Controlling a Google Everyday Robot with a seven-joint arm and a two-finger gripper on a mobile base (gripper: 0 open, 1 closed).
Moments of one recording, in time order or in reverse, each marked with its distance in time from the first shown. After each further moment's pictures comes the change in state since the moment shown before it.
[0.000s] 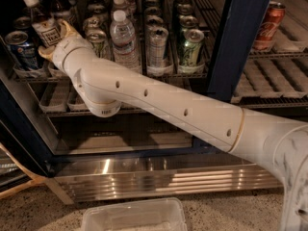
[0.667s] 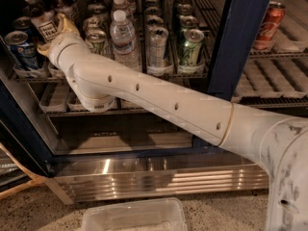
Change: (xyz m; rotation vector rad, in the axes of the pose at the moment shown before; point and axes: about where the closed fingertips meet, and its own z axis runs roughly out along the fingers) arm -0.001 0.003 0.020 0.003 0.010 -0.018
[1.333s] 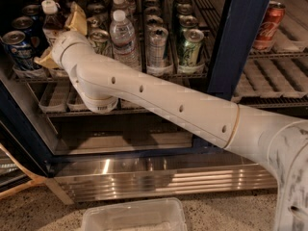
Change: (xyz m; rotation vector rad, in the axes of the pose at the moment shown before) arm -0.003 -0.009 -0.009 0.024 -0.001 -0.023
